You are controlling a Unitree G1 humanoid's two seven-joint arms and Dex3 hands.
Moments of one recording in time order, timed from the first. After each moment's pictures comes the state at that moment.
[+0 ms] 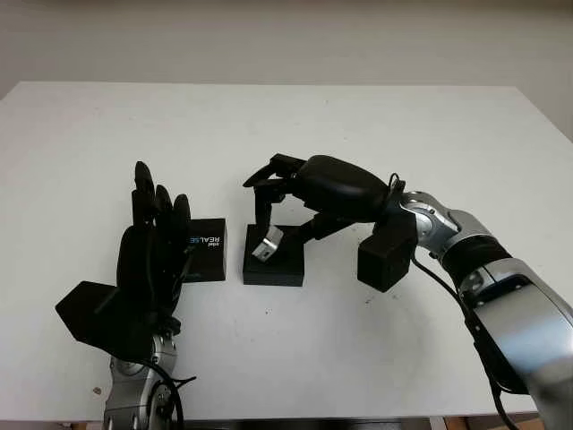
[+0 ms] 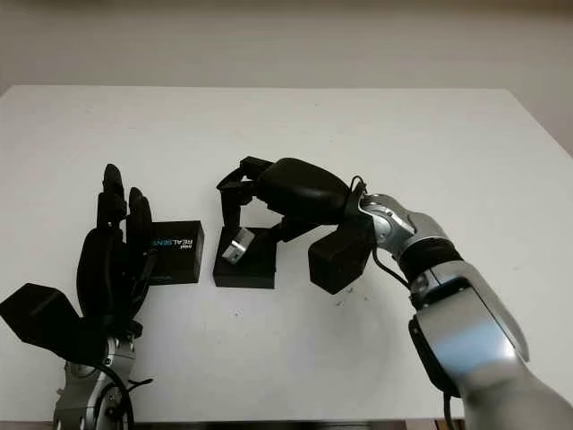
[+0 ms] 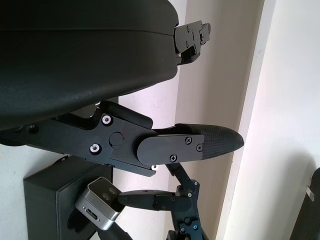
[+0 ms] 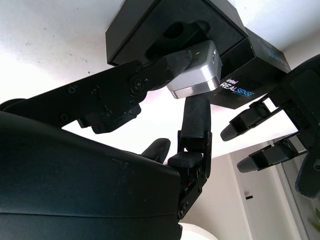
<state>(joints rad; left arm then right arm) 0.03 -0.01 0.11 -0.16 -0.17 -0.07 -0.02 -1.01 -0.39 0.44 1.14 -0.66 -1.11 -0.03</state>
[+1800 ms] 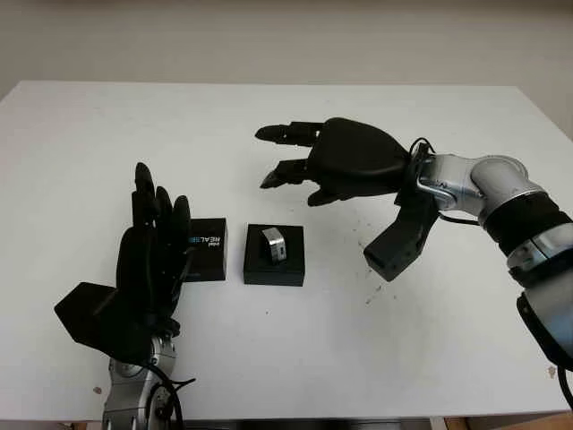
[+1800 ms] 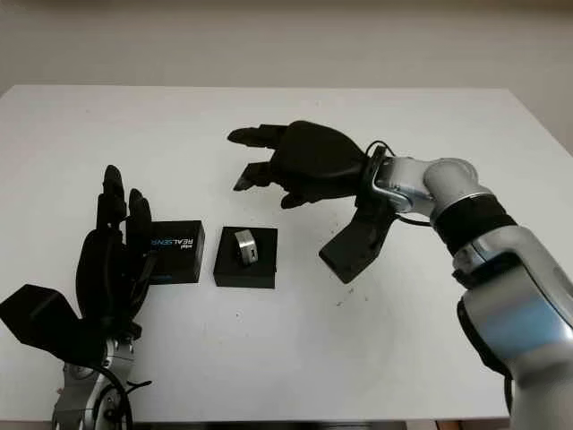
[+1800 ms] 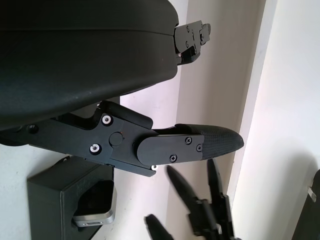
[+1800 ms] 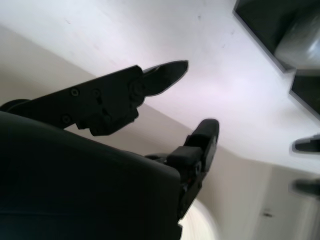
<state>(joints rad) 0.04 -0.01 0.12 -0.17 -0.17 -0.06 -0.02 -1.10 -0.61 0.57 0.82 -0.87 -0.82 -0.16</state>
